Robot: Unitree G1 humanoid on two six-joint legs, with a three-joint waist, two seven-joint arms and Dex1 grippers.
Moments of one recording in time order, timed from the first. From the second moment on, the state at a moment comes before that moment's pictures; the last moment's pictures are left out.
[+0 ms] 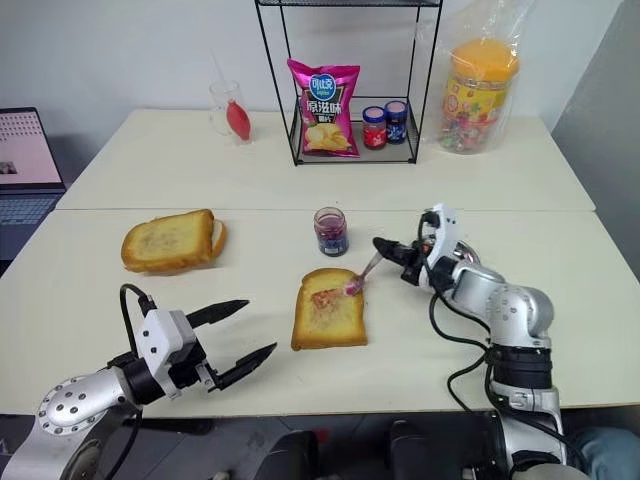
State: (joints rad) left arm 0.26 0.64 0.20 -0.52 -0.39 0.19 -0.82; right arm -0.58 -0.24 -0.26 -0.08 0.88 1.11 0.26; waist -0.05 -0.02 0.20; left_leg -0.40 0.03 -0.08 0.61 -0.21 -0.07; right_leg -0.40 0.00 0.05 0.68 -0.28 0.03
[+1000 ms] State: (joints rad) left arm -0.44 0.58 -0.26 -0.48 -0.39 0.56 -0.80; right arm -0.42 -0.45 -0.54 0.02 0.91 0.88 0.24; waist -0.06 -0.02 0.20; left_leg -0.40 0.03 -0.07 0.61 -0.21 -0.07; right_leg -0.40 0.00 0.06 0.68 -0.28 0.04
